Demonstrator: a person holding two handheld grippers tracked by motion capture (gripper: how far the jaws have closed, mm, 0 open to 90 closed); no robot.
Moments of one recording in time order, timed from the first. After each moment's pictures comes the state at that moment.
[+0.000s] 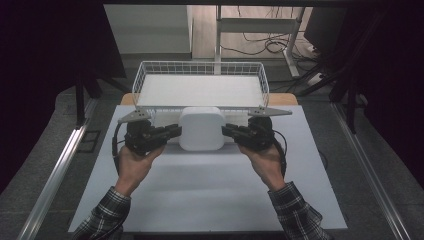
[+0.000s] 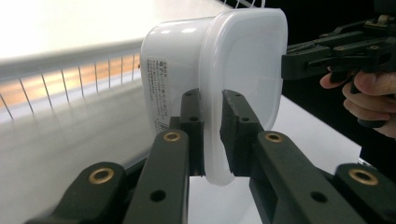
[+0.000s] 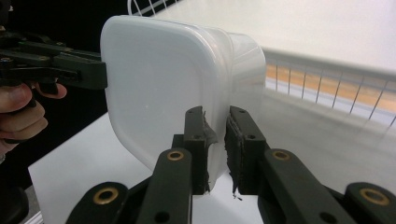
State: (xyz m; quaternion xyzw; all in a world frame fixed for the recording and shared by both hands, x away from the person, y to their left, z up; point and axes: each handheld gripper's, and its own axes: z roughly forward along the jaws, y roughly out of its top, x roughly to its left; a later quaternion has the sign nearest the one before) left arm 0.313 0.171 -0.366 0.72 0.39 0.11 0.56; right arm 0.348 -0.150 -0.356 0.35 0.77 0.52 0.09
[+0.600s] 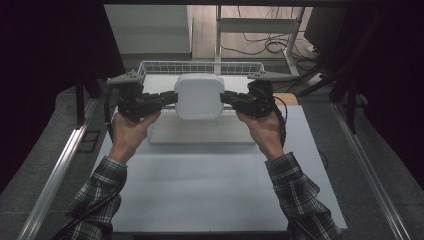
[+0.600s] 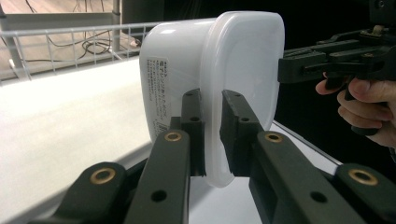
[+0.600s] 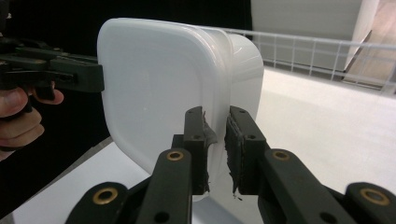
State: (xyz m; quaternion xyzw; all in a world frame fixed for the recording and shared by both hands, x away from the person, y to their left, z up) left arm 0.359 0.183 -0.305 0.71 0.38 0.12 0.57; right arm 0.388 -0.135 -0.291 0.34 0.76 0.54 0.13
